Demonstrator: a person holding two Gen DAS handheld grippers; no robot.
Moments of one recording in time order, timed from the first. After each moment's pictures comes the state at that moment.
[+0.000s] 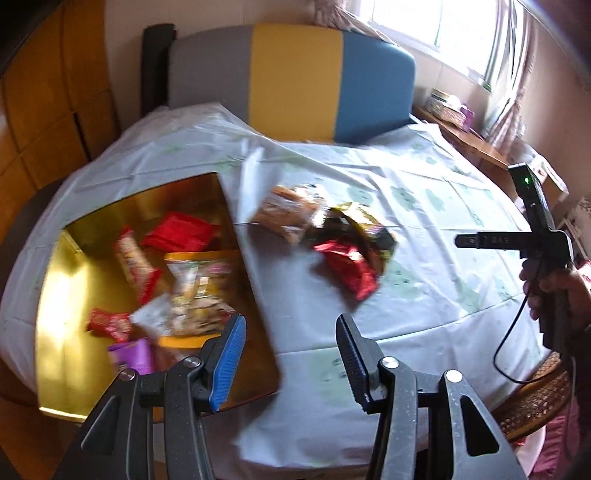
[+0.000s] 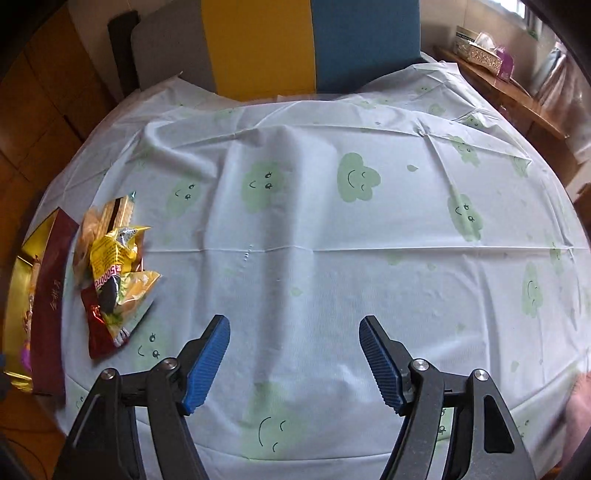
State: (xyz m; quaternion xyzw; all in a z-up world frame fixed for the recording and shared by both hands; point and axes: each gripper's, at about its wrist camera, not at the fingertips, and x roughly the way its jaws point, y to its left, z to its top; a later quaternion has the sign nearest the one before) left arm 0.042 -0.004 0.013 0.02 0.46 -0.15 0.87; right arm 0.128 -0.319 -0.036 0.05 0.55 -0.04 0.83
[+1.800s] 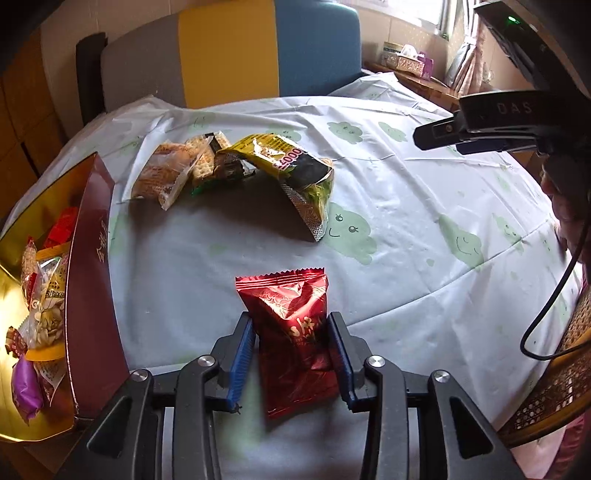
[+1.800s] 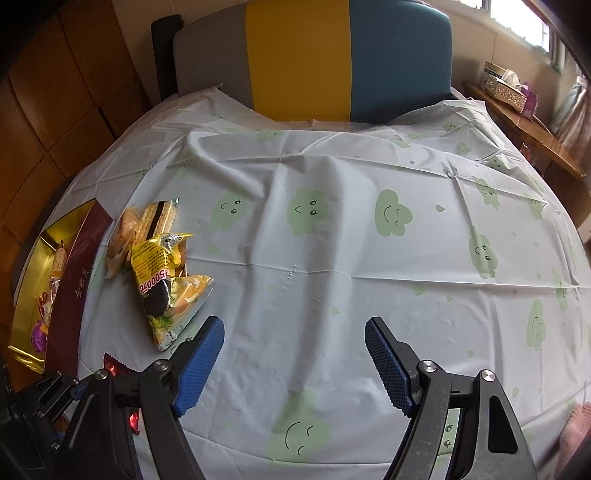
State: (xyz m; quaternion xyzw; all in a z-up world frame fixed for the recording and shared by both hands) left arm 0.034 -0.093 -0.073 0.10 0.46 -0.20 0.86; right arm 0.122 -0.289 -0.022 0.02 0.51 0.01 0.86
